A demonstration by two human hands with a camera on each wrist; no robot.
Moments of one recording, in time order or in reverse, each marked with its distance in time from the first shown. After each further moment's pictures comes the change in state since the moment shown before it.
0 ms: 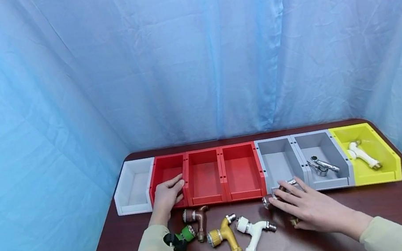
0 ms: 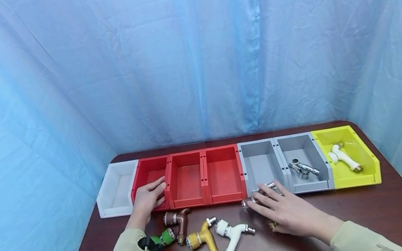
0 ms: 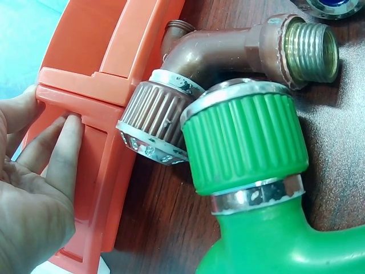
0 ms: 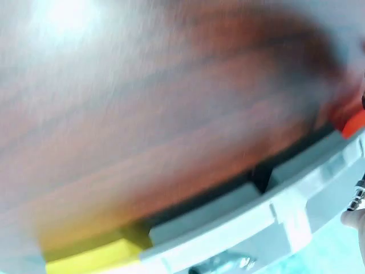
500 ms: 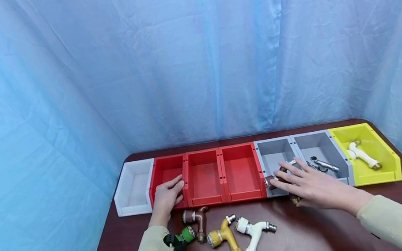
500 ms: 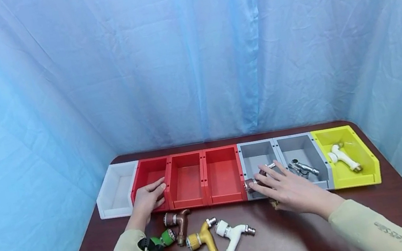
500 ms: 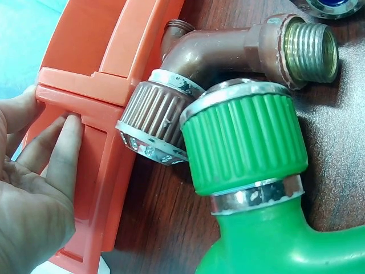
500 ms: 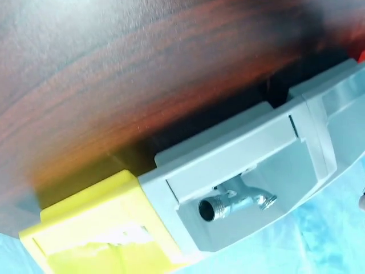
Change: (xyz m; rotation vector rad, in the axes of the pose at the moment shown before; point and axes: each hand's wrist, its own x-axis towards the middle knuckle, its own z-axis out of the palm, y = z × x) left_hand 0.000 0.000 0.000 0.012 0.002 0.002; right_hand 0.007 0.048 -0.020 -0.038 -0.082 -0.001
